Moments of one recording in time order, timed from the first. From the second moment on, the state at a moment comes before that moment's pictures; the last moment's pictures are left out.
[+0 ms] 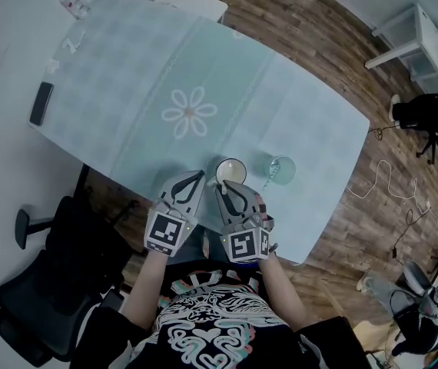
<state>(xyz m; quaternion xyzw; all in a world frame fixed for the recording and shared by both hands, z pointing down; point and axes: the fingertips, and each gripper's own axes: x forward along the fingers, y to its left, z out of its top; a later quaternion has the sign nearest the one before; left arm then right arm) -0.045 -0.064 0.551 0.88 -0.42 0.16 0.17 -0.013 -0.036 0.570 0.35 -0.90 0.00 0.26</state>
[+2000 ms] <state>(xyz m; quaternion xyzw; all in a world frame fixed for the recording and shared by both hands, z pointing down) -0.051 -0.063 0.516 0.88 -0.42 0.15 0.13 0.029 -0.044 0.528 0.43 -0.88 0.11 0.15</state>
